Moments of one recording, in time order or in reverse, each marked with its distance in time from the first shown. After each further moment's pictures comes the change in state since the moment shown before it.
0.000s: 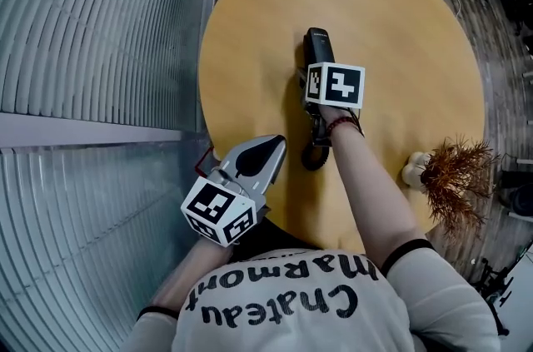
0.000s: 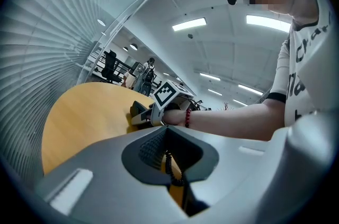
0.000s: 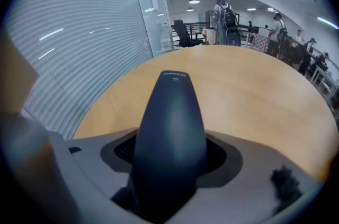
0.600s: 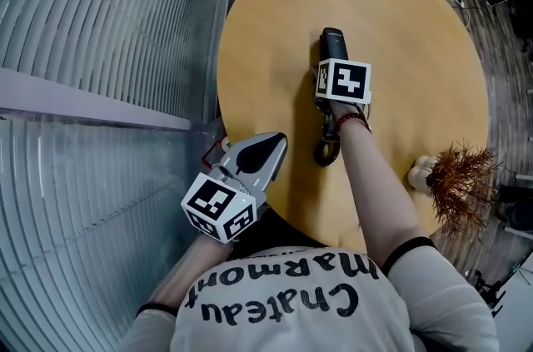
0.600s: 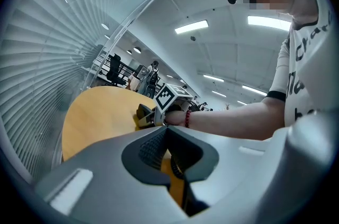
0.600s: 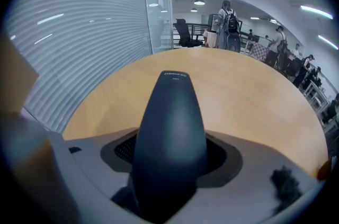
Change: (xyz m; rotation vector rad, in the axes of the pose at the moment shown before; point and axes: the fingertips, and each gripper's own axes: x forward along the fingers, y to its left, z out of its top) left arm -0.027 0.008 -0.001 -0.003 -0.025 0.047; right arm 0.003 0.000 -0.003 -0.081 0.021 -0.088
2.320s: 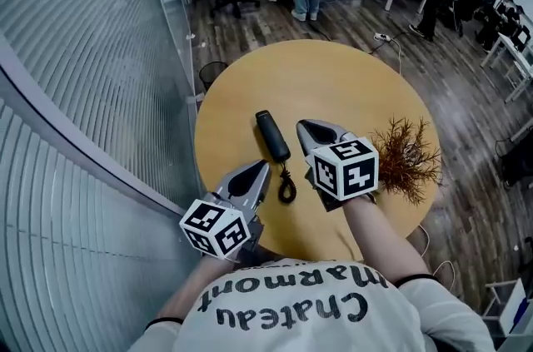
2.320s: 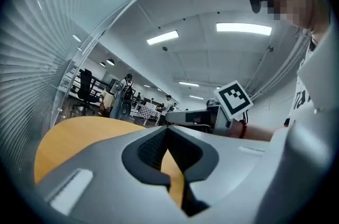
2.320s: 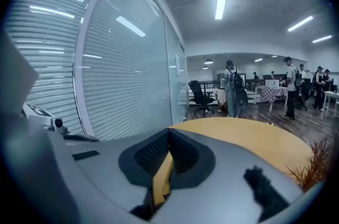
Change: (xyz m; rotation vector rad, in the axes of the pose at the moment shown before) left arm 0.000 -0.099 0.087 0.178 -0.108 -0.224; right arm -0.281 0.013 0.030 -0.109 -0.632 0.170
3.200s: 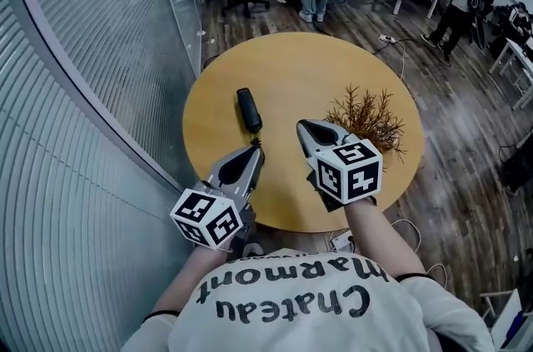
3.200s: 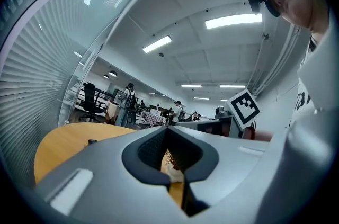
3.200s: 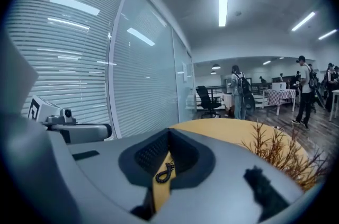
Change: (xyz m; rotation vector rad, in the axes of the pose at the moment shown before) left arm -0.005 -0.144 -0.034 0.105 -0.079 0.090; right arm -0.157 -0.025 -0.051 -0.034 -0.079 0.105
